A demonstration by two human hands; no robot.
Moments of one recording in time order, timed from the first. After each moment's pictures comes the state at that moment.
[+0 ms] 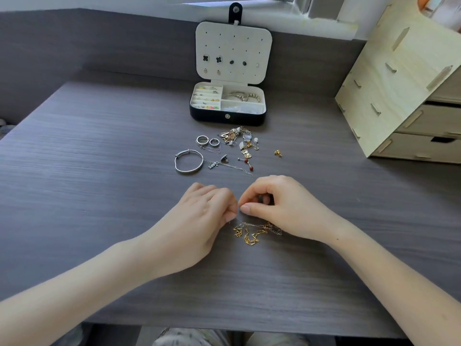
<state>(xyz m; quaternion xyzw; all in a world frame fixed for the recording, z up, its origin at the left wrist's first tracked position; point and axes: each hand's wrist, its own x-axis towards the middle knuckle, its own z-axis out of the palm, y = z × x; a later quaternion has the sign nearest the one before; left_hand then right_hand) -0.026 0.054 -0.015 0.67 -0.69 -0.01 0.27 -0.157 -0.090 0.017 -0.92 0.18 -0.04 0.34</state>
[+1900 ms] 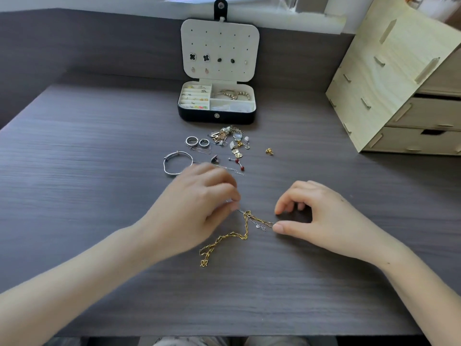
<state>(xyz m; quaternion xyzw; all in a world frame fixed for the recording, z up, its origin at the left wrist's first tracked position) -0.020 0.032 0.003 0.65 -0.72 0.05 0.23 -0.213 -0.113 0.015 -0.94 0.22 -0.05 0.27</state>
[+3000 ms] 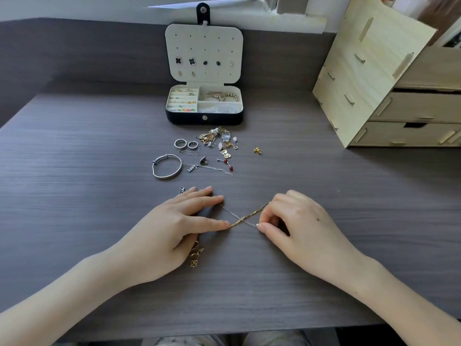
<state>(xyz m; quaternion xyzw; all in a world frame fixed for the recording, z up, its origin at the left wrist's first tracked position) -0.013 0.061 -0.023 0.64 -0.72 -0.08 0.23 -0.213 -0.081 -0.002 -0.95 0.22 -0.14 0.16</state>
